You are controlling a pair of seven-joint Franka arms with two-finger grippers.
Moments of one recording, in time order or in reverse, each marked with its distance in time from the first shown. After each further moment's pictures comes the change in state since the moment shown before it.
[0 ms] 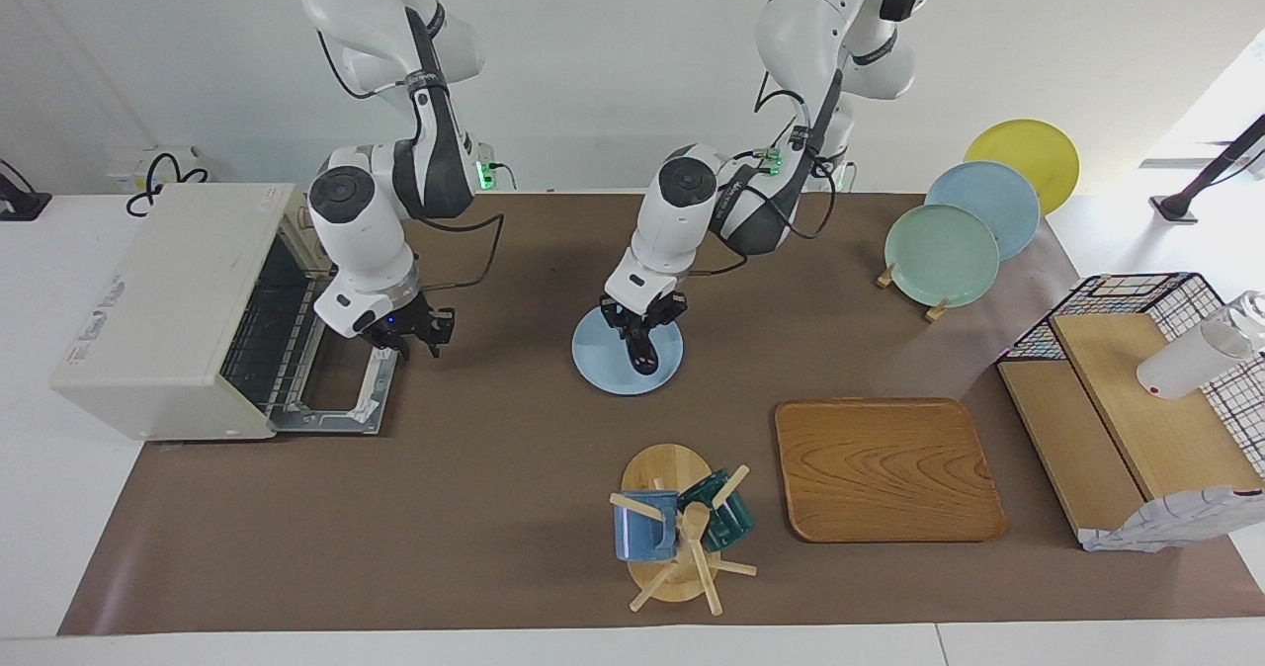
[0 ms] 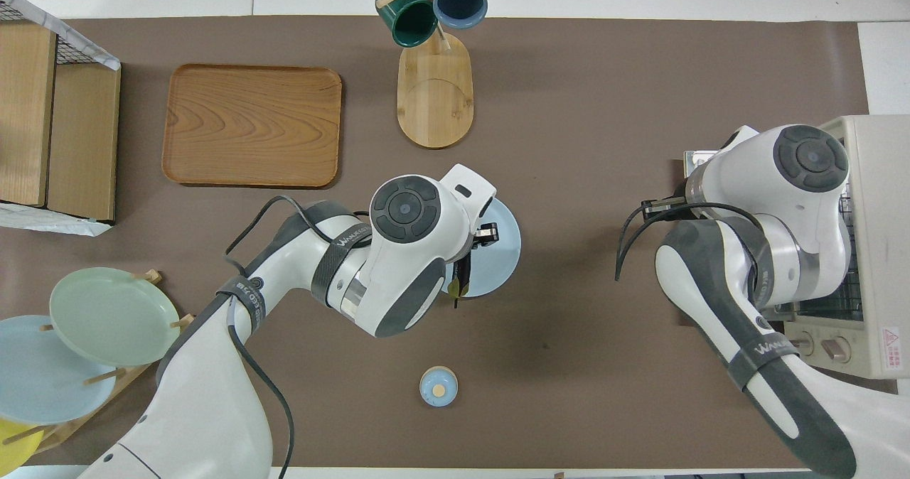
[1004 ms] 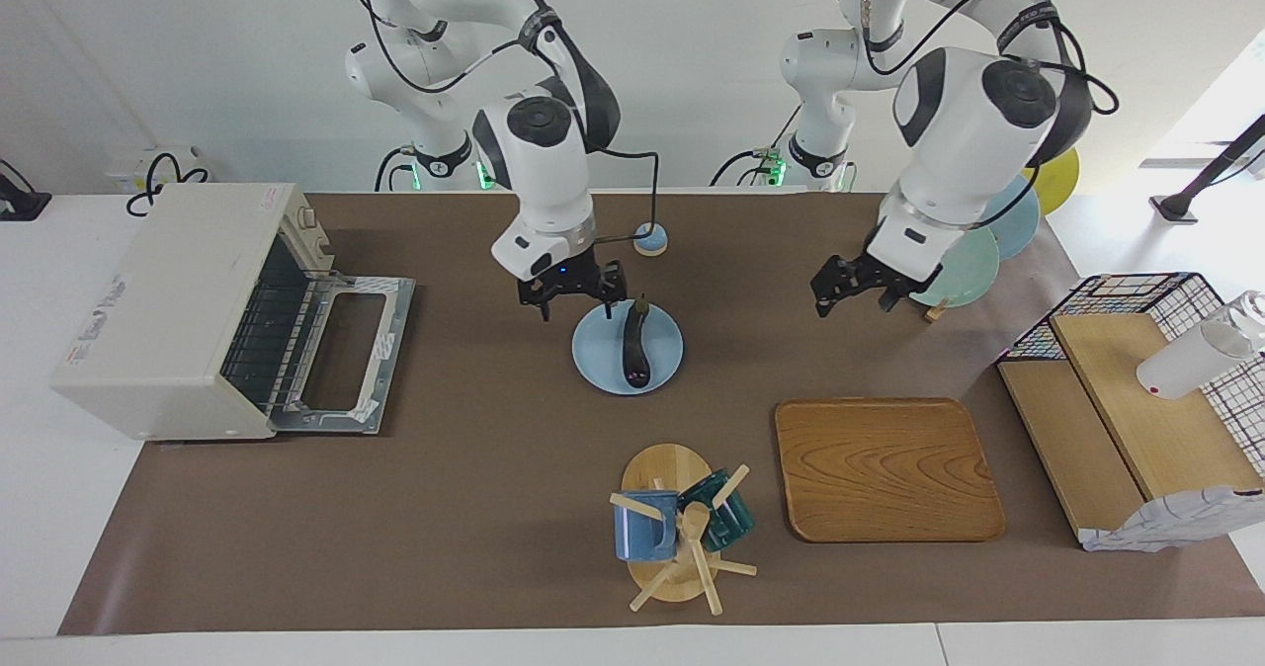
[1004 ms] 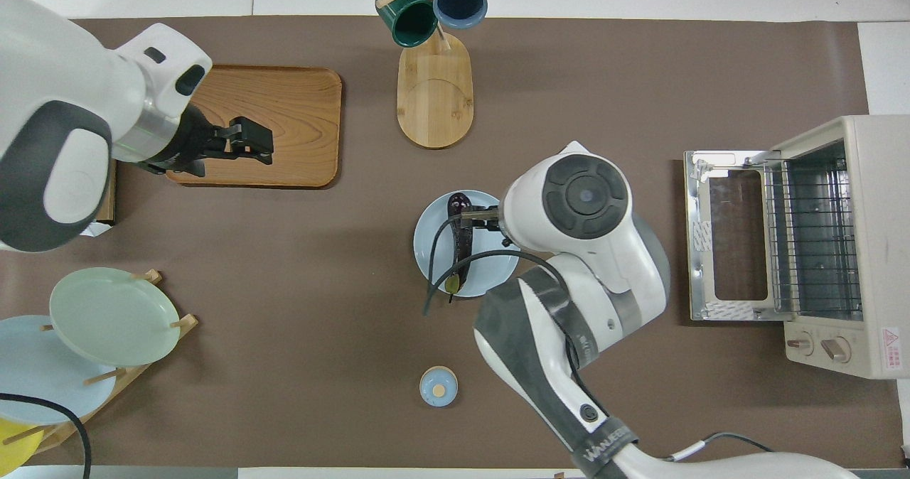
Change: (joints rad) left arm 0.487 -0.238 0.036 0.195 0.002 -0.514 0.471; right arm 0.374 0.090 0.075 0.276 0.045 -0.072 0.564
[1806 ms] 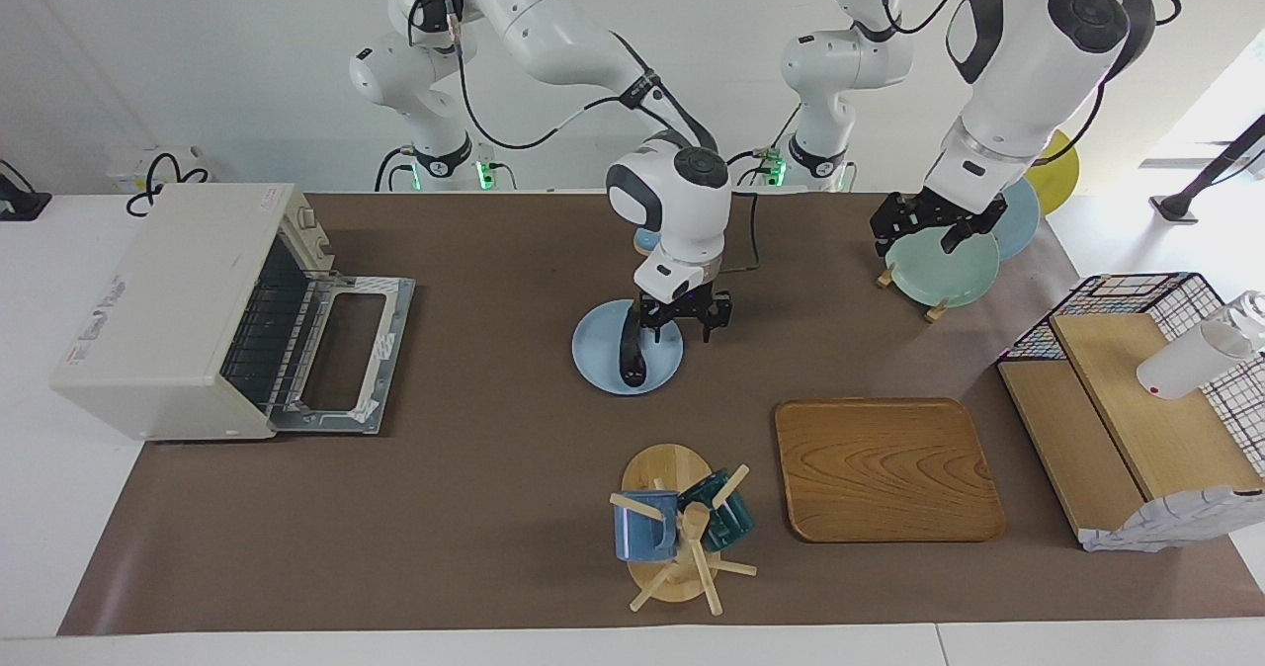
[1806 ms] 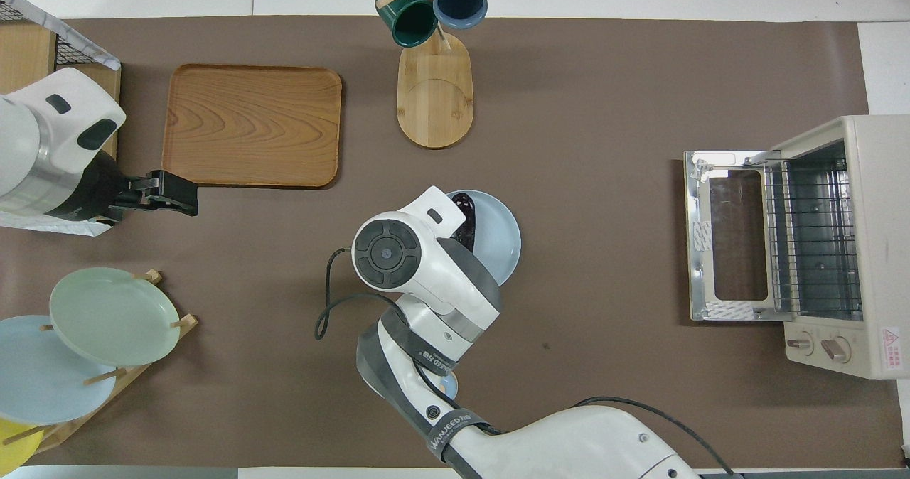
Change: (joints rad) left arm 0.063 -0.182 0.000 -0.116 0.051 -0.127 0.118; right arm 0.191 0.296 -0.005 0.159 -0.106 0.126 0.232
